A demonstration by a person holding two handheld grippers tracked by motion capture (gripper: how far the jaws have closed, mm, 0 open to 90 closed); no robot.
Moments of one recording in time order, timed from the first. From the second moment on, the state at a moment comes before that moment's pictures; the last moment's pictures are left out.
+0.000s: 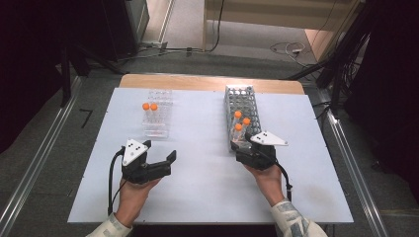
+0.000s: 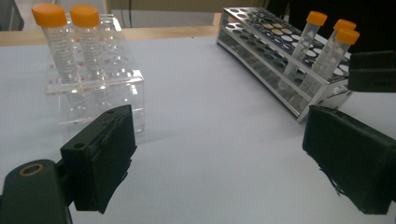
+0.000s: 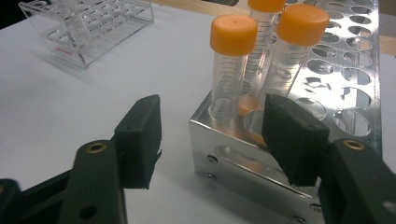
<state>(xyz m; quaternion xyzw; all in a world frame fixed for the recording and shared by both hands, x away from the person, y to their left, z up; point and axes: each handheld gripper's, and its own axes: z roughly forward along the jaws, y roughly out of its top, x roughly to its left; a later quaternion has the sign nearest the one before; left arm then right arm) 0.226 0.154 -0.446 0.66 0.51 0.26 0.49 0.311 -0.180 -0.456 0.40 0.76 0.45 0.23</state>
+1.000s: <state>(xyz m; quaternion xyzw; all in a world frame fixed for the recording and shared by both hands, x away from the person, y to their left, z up) 0.224 0.152 -0.448 0.67 0.50 0.26 0.49 0.328 -0.171 -0.457 0.41 0.75 0.45 0.25</state>
